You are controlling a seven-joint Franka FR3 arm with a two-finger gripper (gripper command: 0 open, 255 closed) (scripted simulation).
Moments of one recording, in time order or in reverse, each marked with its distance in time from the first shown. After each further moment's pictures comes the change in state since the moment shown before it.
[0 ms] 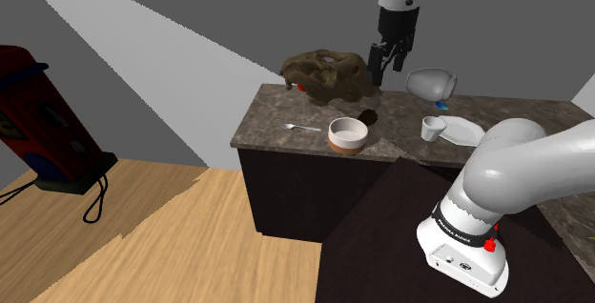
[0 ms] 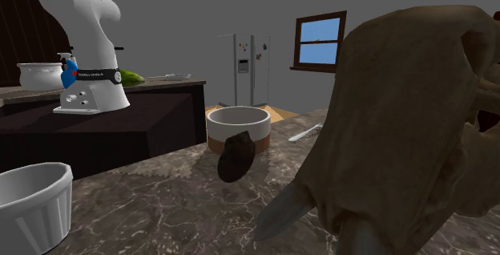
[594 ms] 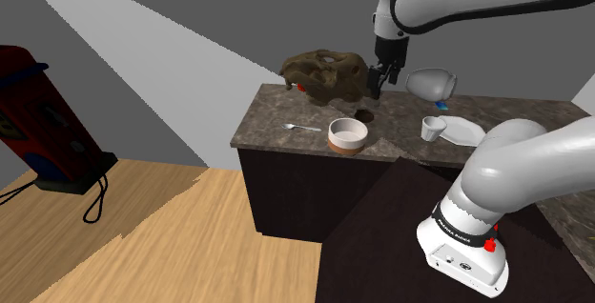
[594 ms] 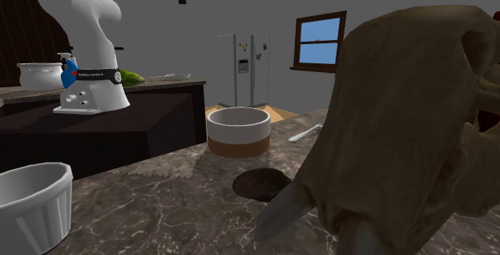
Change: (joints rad) arm -0.041 0.058 -0.080 -0.148 -0.111 0.224 -0.086
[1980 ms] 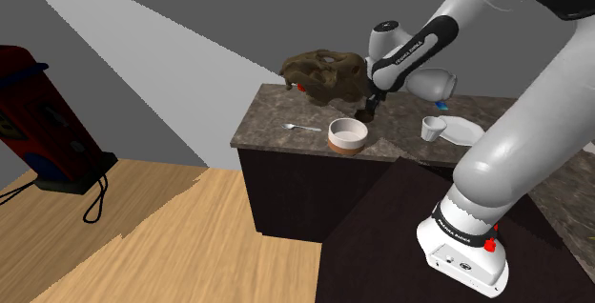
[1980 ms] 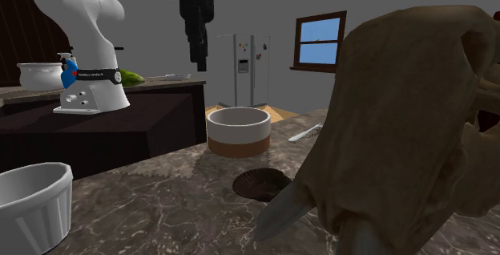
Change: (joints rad) arm -0.165 0.660 -0.249 0.011 -0.316 0.769 -0.157
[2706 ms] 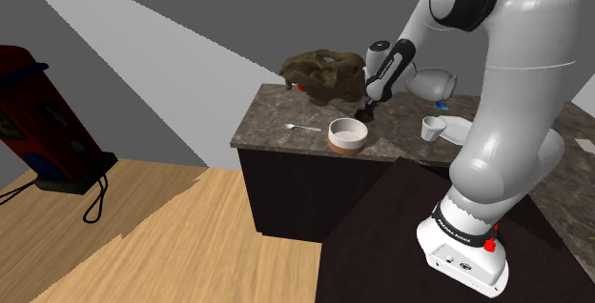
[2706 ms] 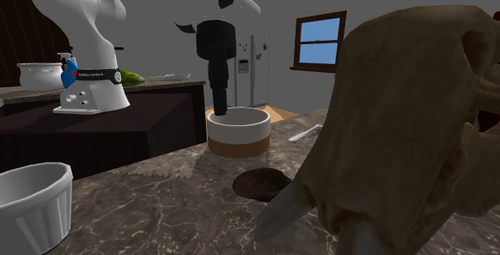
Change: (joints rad) arm -0.093 0.443 -0.037 0.273 0.012 0.258 -0.107
